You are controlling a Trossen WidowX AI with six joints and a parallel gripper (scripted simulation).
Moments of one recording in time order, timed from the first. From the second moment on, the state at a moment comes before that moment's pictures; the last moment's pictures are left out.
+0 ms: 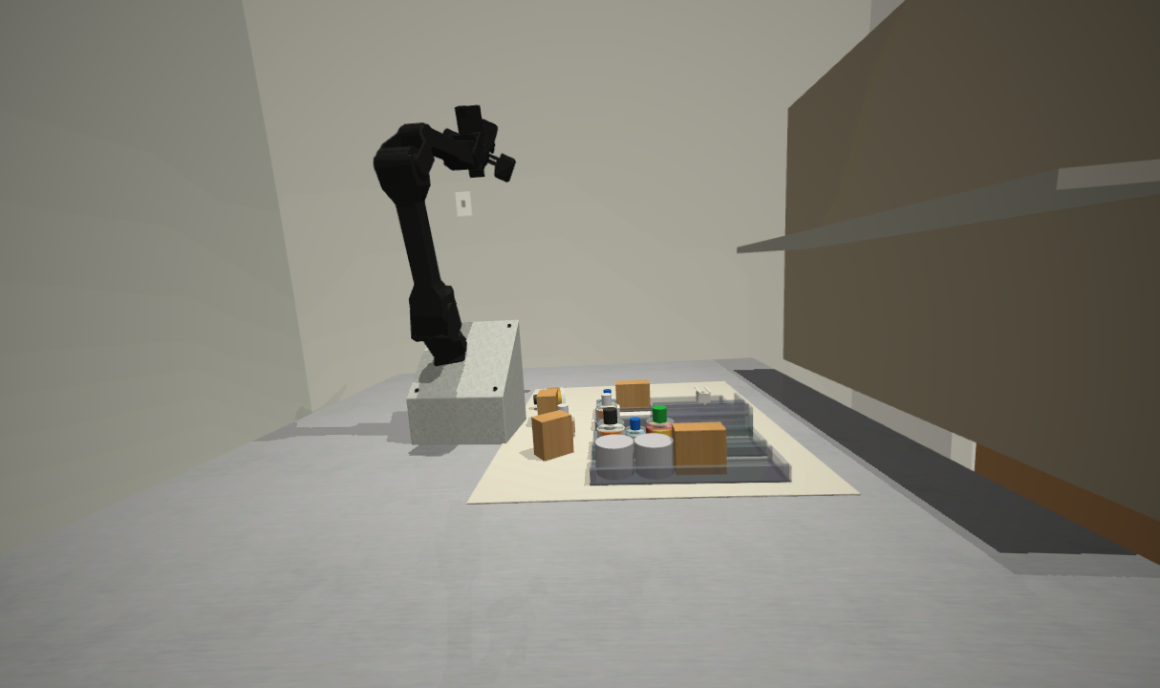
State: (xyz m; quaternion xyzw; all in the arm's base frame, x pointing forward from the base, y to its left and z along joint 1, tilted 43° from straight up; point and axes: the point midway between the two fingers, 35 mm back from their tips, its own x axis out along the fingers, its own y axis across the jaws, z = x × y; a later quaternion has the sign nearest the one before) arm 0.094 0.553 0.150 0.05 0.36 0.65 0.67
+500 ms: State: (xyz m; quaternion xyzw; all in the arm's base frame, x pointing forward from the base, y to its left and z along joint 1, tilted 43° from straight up) arm 0.288 0.401 0.075 0.06 0.46 0.31 0.83
